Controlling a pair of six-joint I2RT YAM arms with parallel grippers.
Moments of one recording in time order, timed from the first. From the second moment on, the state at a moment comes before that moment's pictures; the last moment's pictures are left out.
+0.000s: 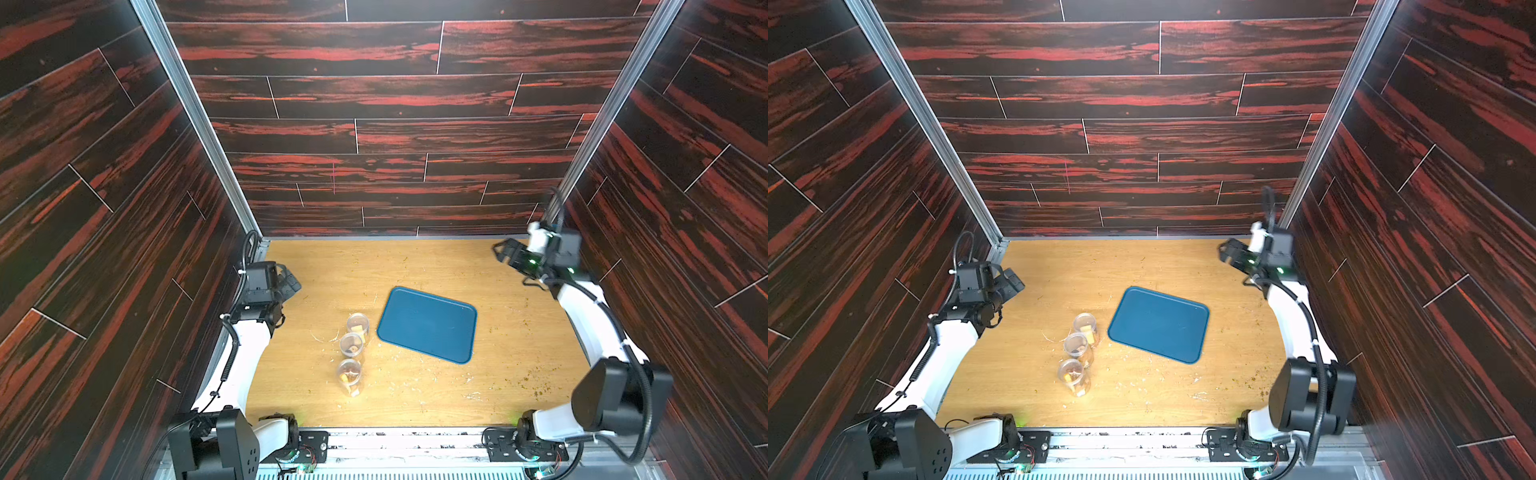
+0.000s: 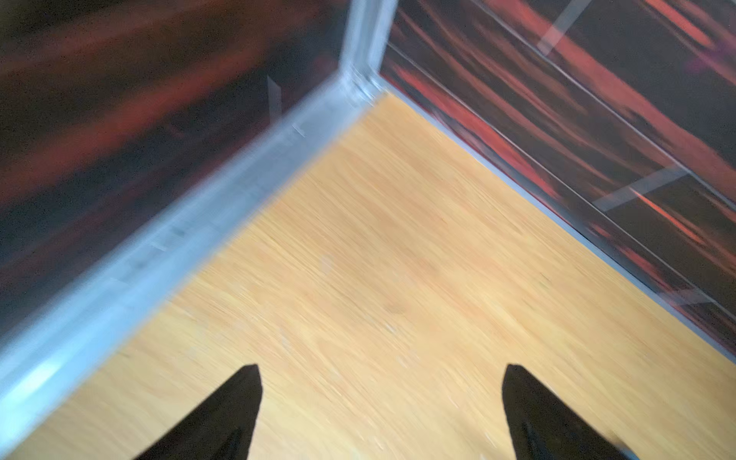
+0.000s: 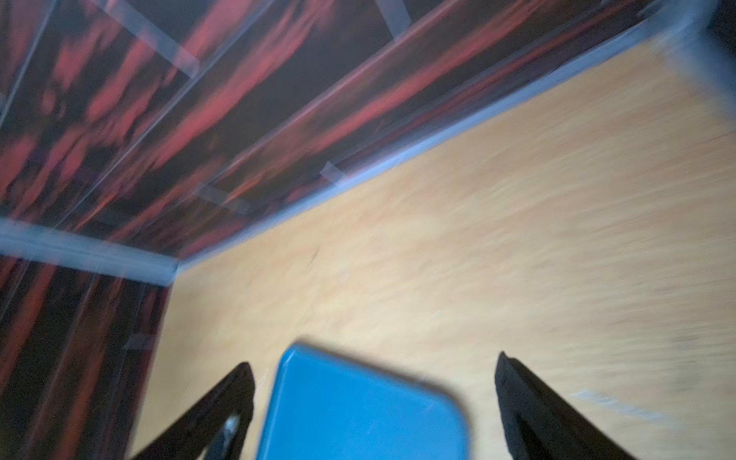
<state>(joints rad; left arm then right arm) 0.08 1.21 0.97 -0.44 -0.11 -0.55 -0.02 1.50 1.34 -0.48 -0.39 0.43</state>
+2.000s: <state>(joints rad) 0.00 0.60 0.82 -0.97 0.06 -0.68 0.99 2.29 2.32 -1.21 -0.20 0.54</state>
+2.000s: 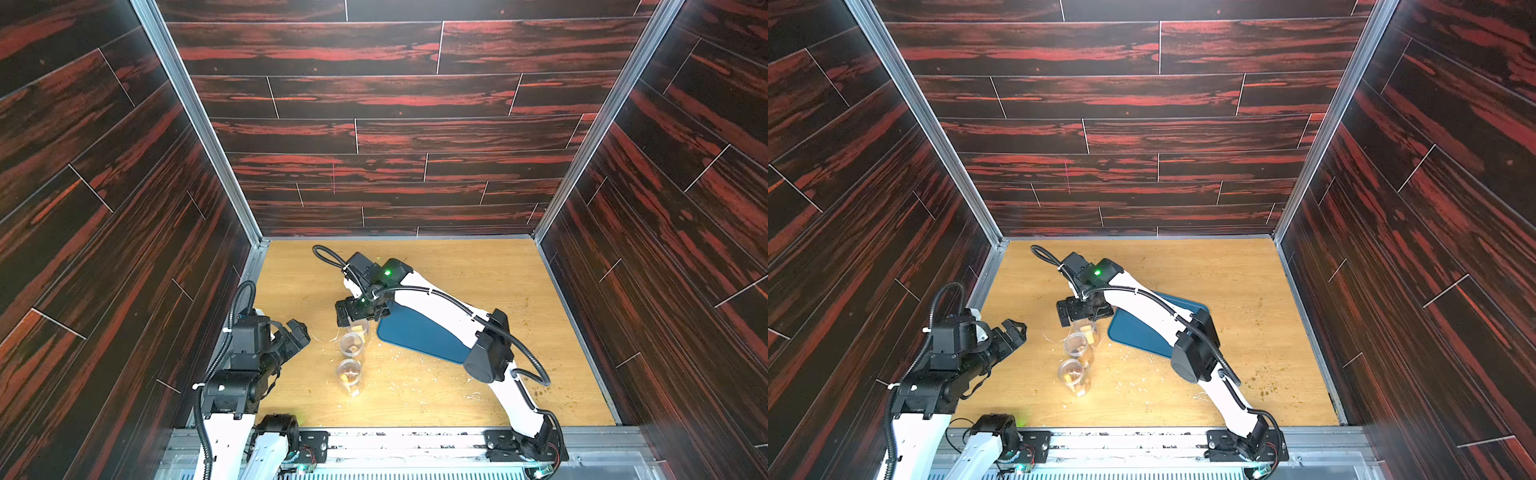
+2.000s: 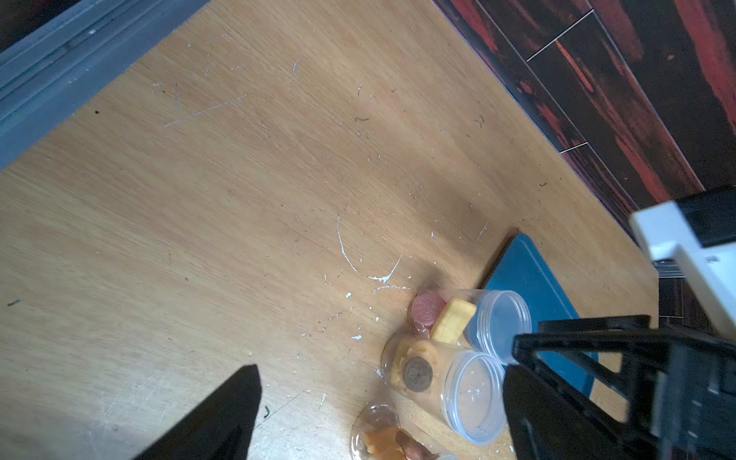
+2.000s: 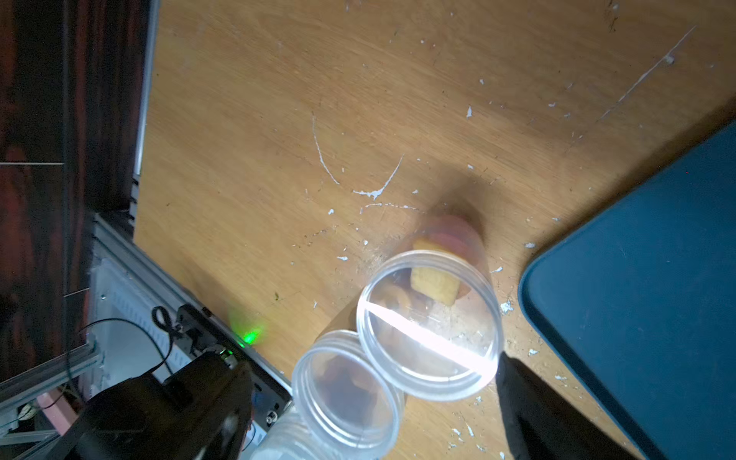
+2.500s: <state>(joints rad) 0.00 0.56 0.82 -1.01 0.05 -0.68 0.99 2.37 2.36 -1.25 -0.14 0.54</state>
